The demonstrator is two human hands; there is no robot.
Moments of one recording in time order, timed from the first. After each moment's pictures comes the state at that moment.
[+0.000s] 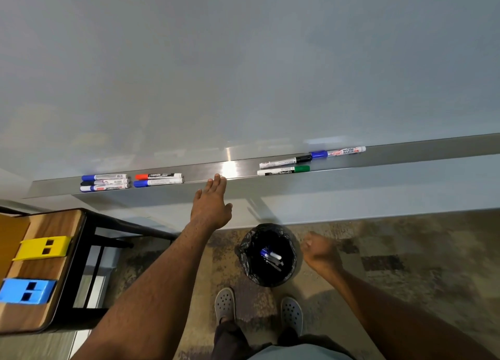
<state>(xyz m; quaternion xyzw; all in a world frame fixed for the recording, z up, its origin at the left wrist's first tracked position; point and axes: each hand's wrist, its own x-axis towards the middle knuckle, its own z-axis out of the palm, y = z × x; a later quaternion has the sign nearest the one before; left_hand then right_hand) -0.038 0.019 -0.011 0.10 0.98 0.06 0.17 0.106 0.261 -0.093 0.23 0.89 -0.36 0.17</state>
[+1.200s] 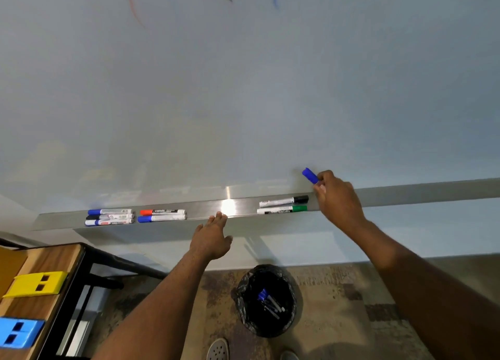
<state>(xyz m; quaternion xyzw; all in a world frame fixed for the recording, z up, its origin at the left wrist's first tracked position) -0.044 0.020 0.009 0.11 0.97 0.07 0.20 -0.022 0.336 0.045 0.07 0.96 -0.24 -0.15</state>
